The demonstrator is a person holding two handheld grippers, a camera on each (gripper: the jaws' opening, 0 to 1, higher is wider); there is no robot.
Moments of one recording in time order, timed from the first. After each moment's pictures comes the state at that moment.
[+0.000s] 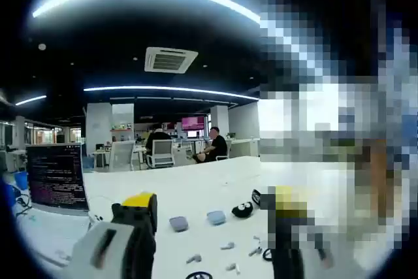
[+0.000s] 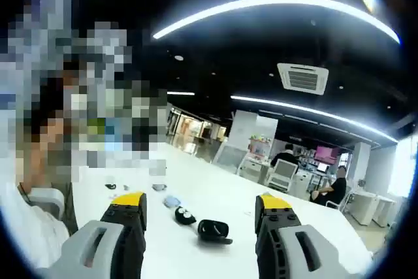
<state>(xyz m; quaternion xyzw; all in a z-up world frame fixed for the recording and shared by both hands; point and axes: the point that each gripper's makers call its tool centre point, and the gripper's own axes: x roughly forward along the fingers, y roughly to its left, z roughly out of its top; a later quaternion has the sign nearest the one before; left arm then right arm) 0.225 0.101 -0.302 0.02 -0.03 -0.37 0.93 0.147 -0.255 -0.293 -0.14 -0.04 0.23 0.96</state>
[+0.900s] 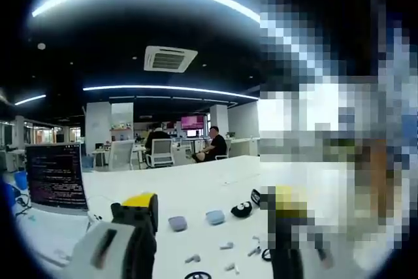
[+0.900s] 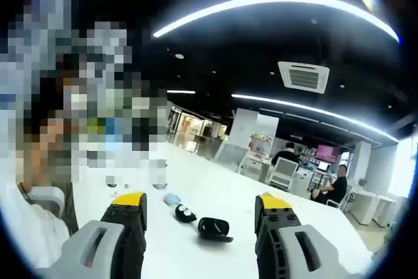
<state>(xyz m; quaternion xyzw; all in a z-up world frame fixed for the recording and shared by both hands) 0.225 0.101 -0.301 0.02 -0.03 -0.37 0.93 0.149 -0.256 -0.298 -0.14 -0.03 0.23 0.96</state>
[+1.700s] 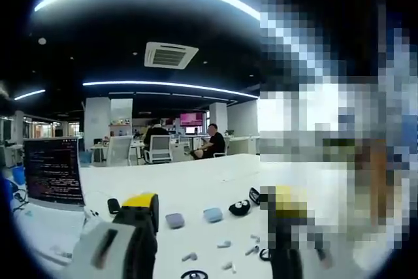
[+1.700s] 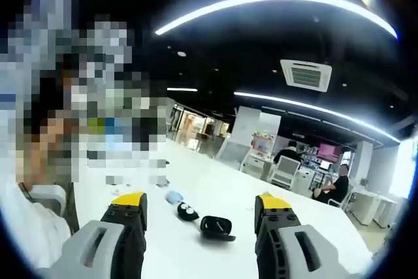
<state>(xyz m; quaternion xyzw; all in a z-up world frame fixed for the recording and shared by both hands) 0.229 0.097 -0.307 0.01 -0.01 -0.37 0.93 0.151 -0.250 -0.302 -0.14 -0.02 0.24 0.96</state>
